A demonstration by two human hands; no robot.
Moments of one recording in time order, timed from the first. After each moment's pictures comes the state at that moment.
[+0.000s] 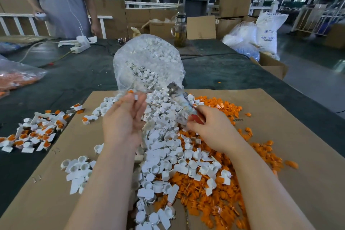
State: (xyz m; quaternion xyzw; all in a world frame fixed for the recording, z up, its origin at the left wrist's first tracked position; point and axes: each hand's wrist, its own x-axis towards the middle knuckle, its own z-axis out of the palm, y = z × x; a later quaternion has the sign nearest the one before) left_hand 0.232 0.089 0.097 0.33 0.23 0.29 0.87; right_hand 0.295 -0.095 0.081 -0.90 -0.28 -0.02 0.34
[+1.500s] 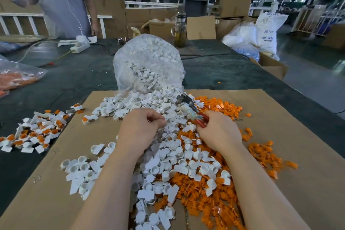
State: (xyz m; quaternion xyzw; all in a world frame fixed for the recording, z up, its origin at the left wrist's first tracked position) left_hand 0.232 0.086 0.079 0.87 0.18 0.14 0.44; right_hand 0.309 -0.097 0.061 -0.96 -0.15 -0.07 0.20
